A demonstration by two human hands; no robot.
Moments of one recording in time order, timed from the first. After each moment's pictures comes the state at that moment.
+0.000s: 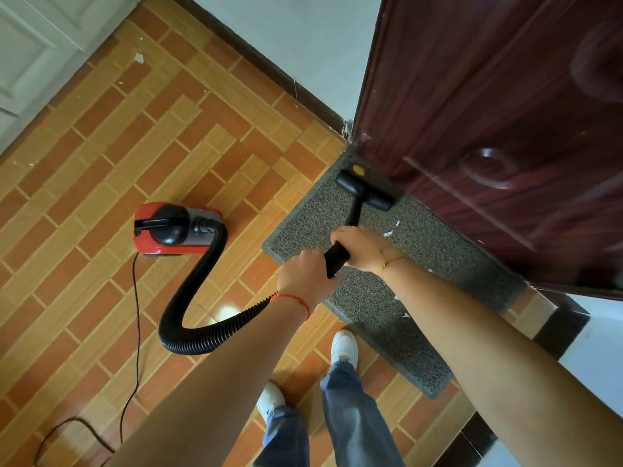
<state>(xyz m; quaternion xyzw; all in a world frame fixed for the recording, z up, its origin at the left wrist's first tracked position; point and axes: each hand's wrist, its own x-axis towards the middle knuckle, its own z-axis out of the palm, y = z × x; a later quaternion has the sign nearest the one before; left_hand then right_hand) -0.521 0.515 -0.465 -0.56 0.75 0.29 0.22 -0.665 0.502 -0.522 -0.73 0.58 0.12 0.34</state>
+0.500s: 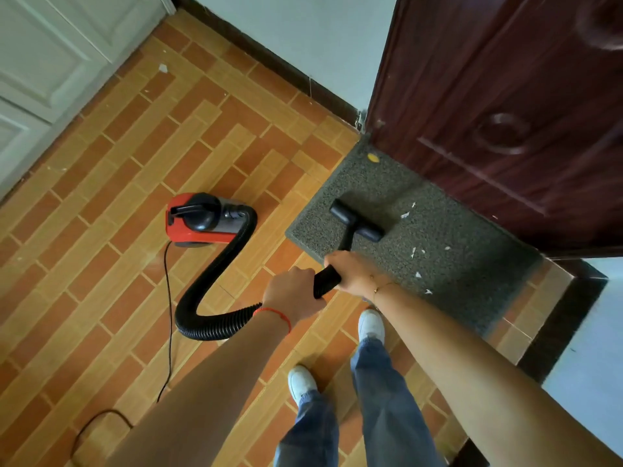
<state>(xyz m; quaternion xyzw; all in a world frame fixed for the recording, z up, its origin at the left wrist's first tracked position) -0.383 0.593 -0.438 -0.48 0.79 0.26 0.28 -0.530 0.606 -0.504 -0.70 0.60 0.10 0.37</state>
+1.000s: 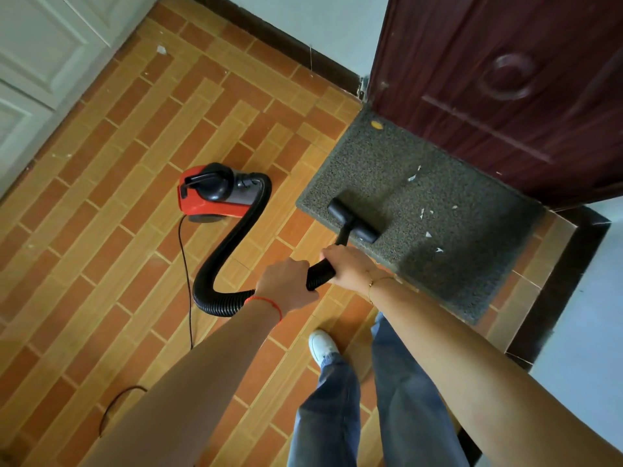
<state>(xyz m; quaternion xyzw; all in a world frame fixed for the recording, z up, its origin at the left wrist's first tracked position) -0.270 0.668 -0.434 -0.44 0.82 0.24 0.30 -0.418 0.697 -0.500 -0.68 0.62 0.07 0.39</state>
